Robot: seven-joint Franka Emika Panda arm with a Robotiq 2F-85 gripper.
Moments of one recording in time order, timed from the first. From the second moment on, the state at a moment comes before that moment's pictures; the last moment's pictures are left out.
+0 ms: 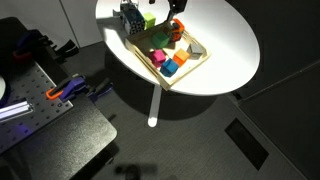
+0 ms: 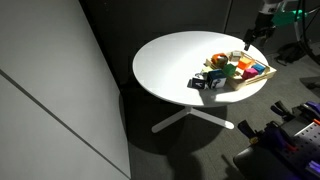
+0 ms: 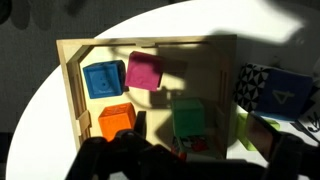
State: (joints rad) arm -0.12 0.22 -0.12 -2.22 0.07 2.39 -0.16
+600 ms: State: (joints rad) arm -0.12 0.49 -0.07 -2.01 0.07 2.49 -0.15
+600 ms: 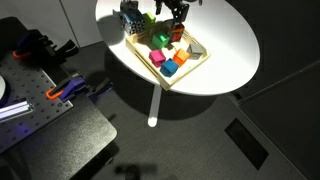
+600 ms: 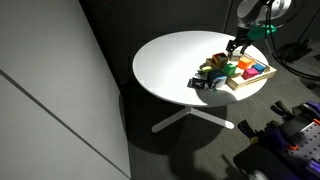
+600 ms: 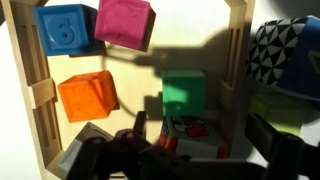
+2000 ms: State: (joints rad) arm -0.12 0.77 -0.06 -1.76 0.07 2.42 -0.10
